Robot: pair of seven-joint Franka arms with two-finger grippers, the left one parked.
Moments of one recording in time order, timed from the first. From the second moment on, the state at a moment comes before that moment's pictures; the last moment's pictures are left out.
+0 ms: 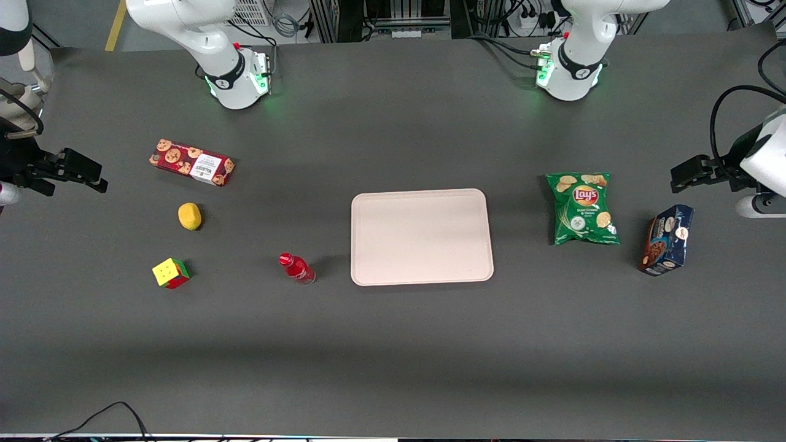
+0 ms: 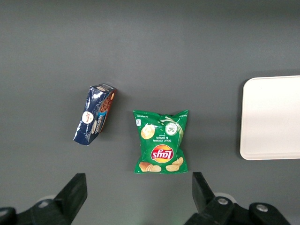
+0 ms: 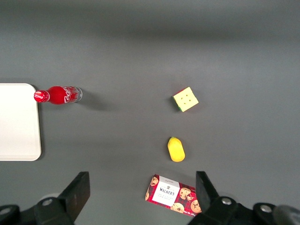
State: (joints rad) arm 0.11 0.01 -0.13 -1.56 0.00 1.58 -0.03
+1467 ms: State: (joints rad) arm 0.22 0.39 0.13 -1.47 0.00 1.81 0.21
